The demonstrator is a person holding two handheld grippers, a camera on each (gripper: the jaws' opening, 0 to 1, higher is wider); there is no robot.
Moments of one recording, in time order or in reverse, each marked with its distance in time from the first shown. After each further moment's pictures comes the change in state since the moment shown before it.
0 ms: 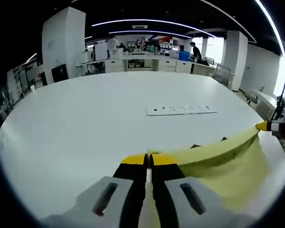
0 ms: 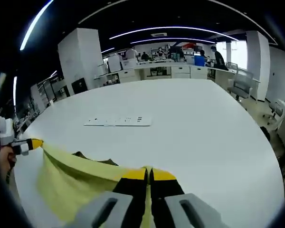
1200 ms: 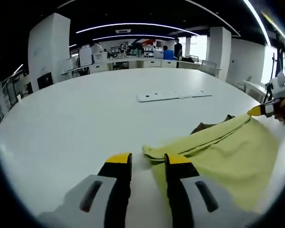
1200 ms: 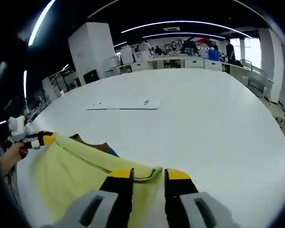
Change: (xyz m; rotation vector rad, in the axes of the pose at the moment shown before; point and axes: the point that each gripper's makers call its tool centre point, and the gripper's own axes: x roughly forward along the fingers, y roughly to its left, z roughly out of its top) left arm 0.028 0.003 -0.042 0.108 -0.026 -0.179; right arm 0.028 -0.002 -0.029 -0.138 0.059 0.125
